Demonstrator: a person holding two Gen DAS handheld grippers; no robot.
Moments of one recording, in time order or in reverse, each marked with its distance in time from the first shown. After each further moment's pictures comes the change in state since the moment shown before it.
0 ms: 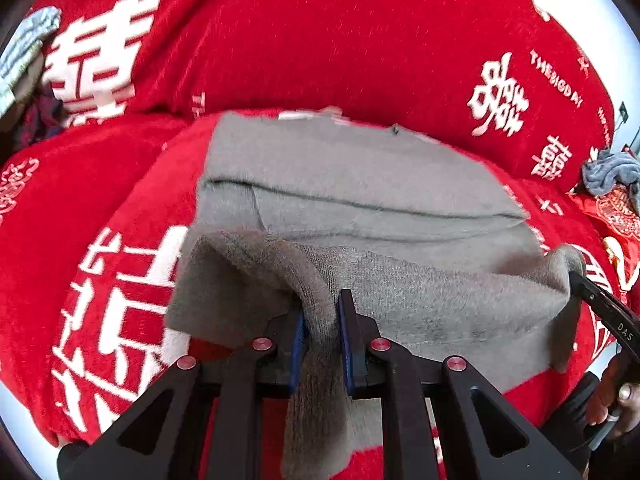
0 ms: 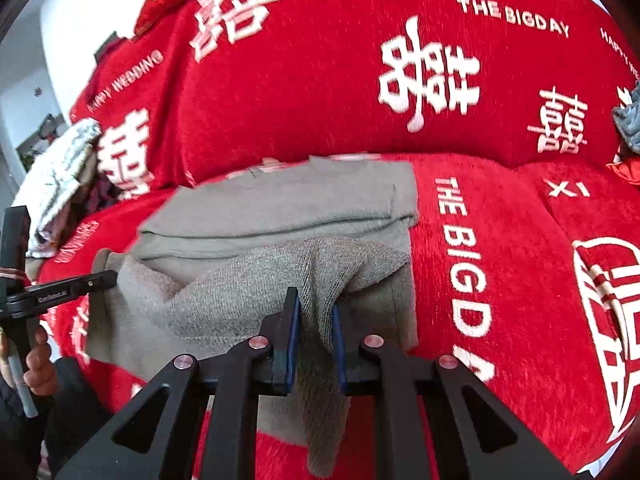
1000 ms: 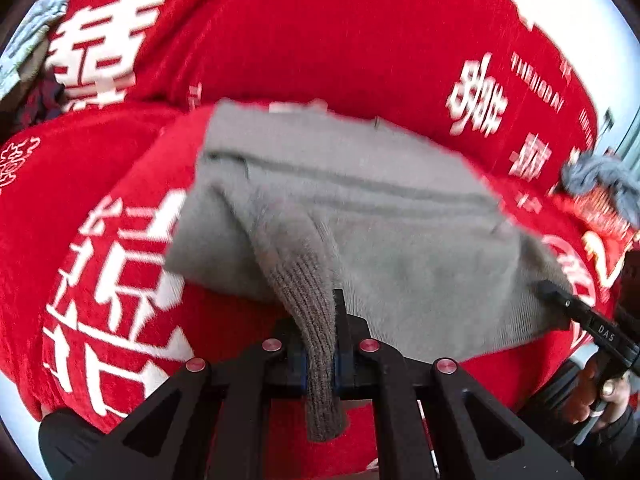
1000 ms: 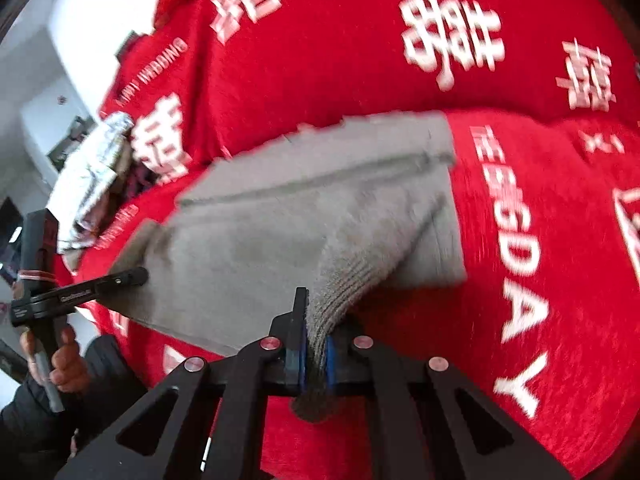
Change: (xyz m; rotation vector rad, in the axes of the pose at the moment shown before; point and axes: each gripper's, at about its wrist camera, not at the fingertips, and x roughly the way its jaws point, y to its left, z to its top) left arm -0.047 -0.002 -0.033 -0.029 -0.062 -0.089; right arm -0.017 -0.005 -0.031 0.043 0.025 0.198
